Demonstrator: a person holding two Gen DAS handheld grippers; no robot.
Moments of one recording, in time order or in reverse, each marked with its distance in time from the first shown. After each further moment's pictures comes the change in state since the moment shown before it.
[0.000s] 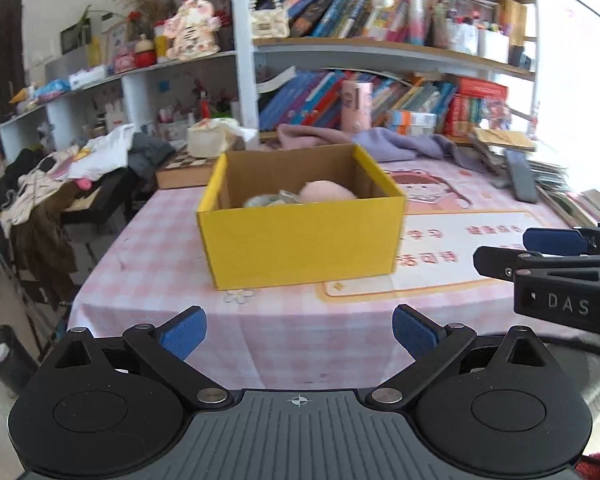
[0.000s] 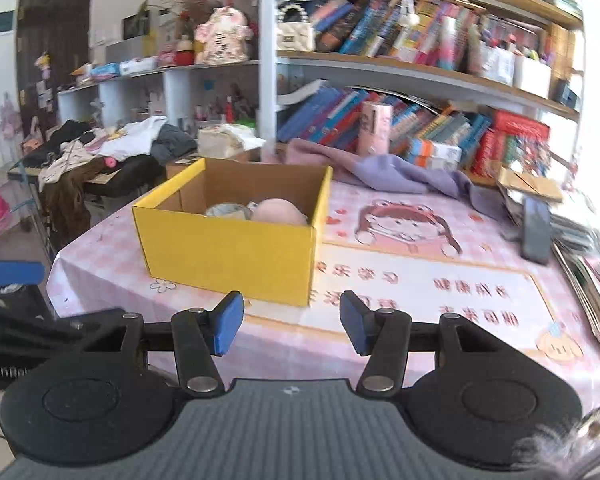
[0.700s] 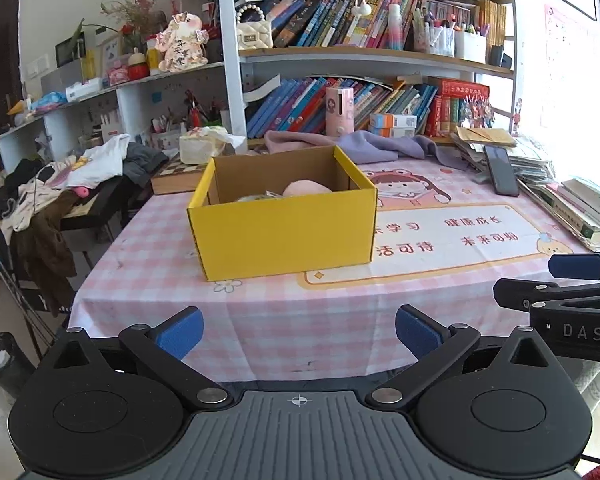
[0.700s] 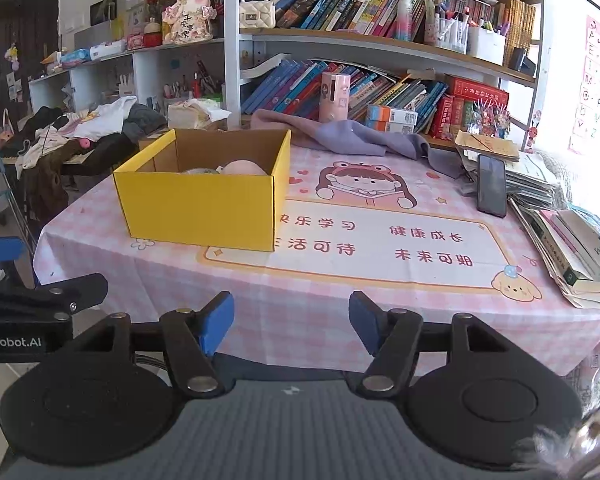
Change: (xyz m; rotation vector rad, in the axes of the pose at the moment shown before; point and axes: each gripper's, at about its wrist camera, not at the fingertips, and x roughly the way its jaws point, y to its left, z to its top) left arm -0.025 -0.020 -0.022 0.021 -0.008 -0.004; right arm -0.043 -0.012 -0.034 0.033 0.081 -0.074
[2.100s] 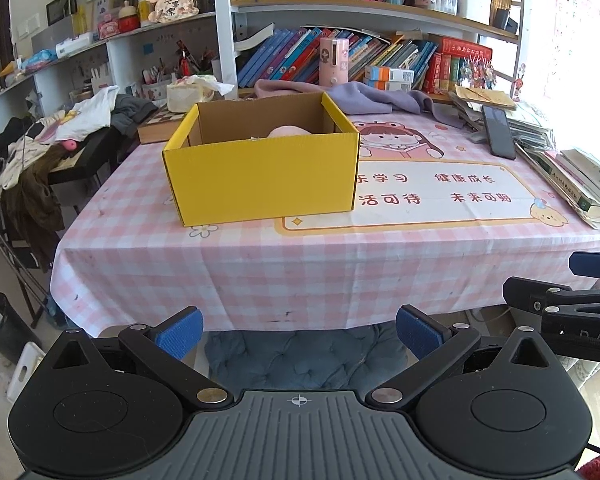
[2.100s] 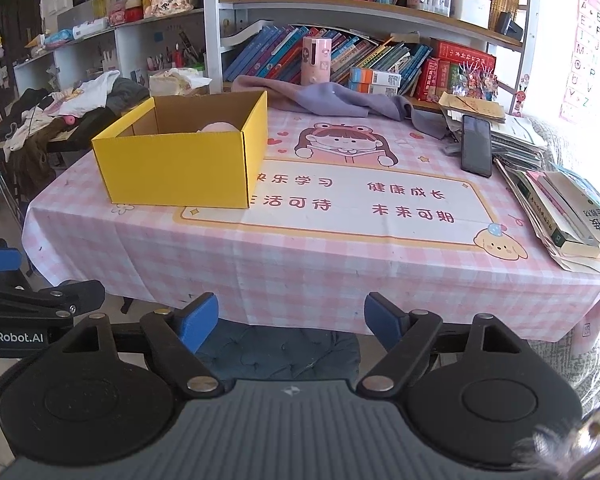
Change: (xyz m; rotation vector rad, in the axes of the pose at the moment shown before) left arm 0.012 -0.025 -0.011 -0.040 0.146 -0.005; right arm 0.000 -0.024 -0.020 0.030 0.094 -0.019
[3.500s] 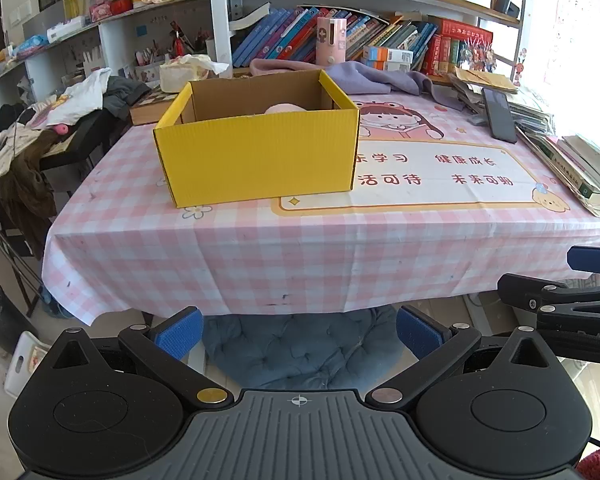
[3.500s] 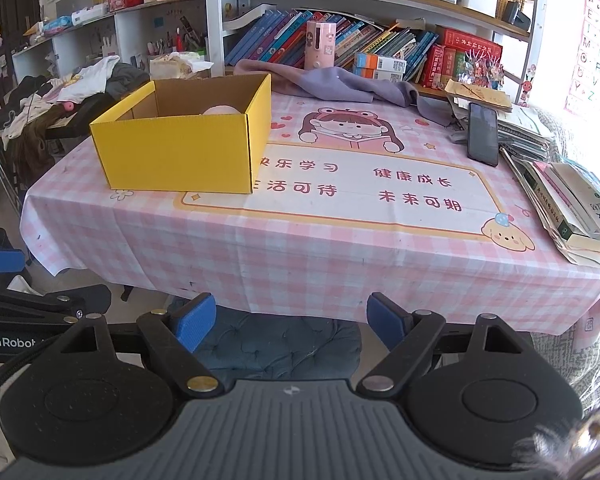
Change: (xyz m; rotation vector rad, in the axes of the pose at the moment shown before) left arm 0.014 0.003 -0.002 0.006 0.060 -0.019; right arm 0.012 0.004 0.000 -0.006 0.043 0.003
